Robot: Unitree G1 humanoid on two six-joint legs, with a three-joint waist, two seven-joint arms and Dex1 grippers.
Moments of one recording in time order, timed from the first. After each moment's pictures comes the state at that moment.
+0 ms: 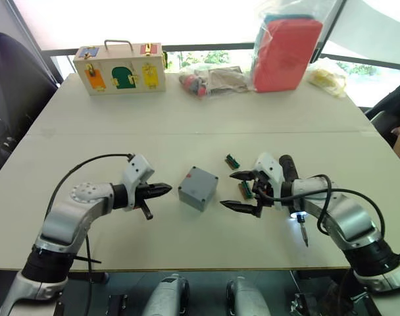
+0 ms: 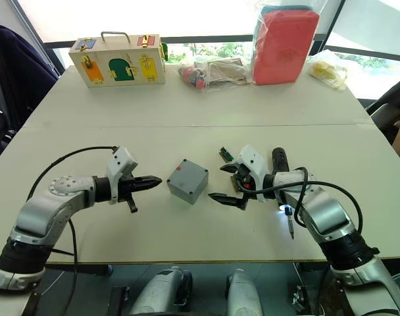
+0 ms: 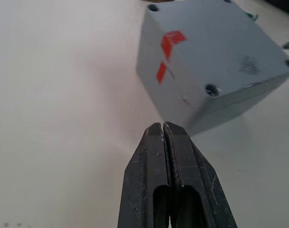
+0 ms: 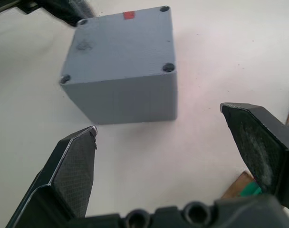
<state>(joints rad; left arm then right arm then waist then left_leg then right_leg) -0.30 0.65 -0.05 -0.31 -0.43 0.78 -0.84 -0.42 -0.68 0.24 -0.18 0.35 0.50 0.89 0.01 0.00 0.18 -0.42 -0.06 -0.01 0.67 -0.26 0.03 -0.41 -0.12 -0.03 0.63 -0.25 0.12</state>
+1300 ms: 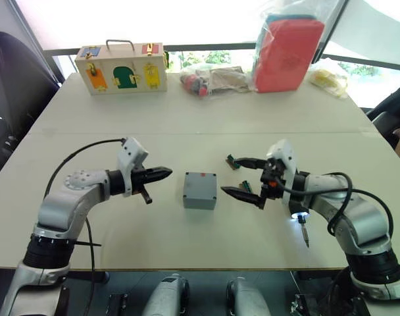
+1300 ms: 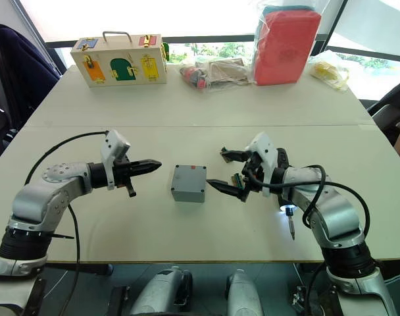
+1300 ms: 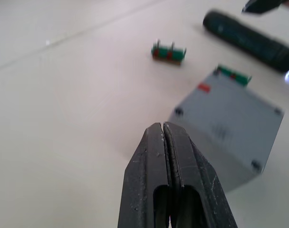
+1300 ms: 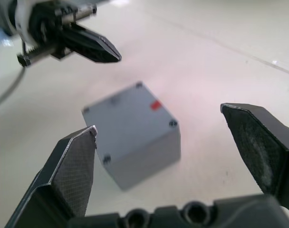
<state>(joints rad) -0.51 0.54 0.07 -0.18 -0.56 0.76 -0.83 -0.44 -0.56 -0.05 -0.31 0.52 0.71 0.82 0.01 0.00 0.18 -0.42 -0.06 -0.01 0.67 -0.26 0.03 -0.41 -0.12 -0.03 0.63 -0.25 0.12</state>
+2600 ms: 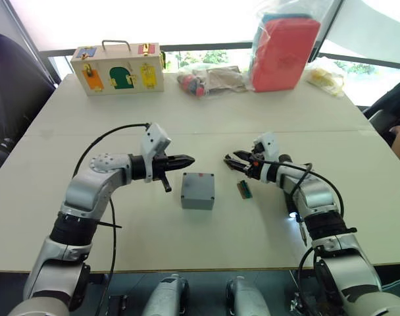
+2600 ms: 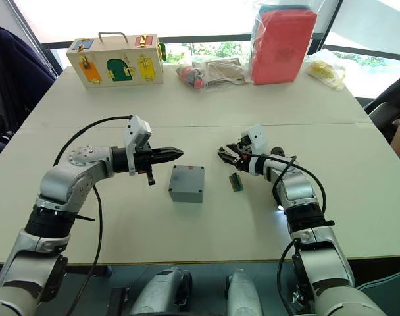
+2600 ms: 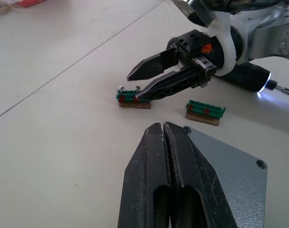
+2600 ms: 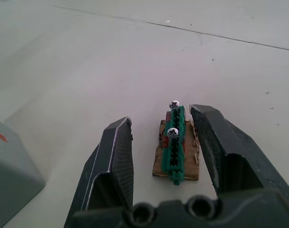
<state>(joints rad) -0.59 0.53 -0.10 -0.08 -0.44 0.64 -0.92 -0.63 -0.41 0.07 0.38 0.22 0.35 0.74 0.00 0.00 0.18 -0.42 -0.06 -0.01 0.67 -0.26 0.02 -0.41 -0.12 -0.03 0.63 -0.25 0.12</state>
